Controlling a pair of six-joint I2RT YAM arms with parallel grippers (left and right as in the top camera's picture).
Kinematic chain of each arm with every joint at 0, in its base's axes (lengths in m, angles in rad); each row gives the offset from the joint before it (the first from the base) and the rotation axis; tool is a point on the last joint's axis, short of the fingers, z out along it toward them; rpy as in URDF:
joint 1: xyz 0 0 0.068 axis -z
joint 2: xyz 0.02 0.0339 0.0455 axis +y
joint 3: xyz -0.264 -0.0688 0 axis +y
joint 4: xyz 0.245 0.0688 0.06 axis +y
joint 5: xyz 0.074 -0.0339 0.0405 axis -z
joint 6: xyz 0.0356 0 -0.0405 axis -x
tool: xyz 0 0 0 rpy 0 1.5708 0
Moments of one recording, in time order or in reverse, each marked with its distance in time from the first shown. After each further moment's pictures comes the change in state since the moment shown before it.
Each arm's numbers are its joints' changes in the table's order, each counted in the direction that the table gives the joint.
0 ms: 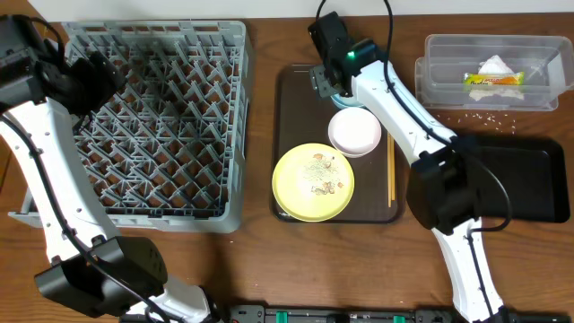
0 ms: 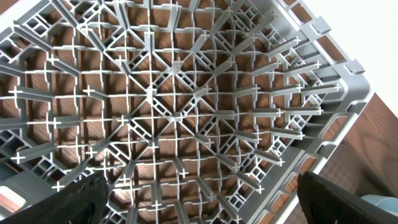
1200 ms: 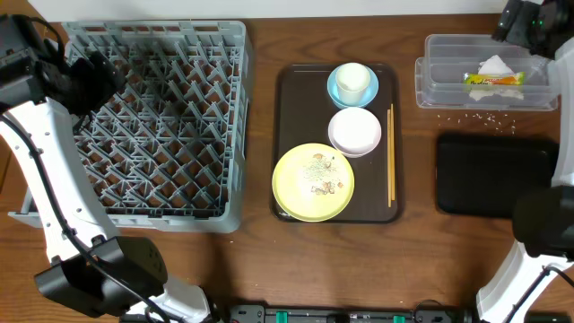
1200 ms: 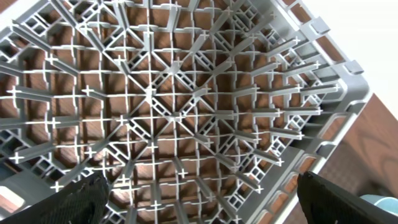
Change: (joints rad) left arm 0.000 0.000 0.000 -0.001 0.003 0.005; right arm 0.625 -0.357 -0.012 0.244 0.014 -0.077
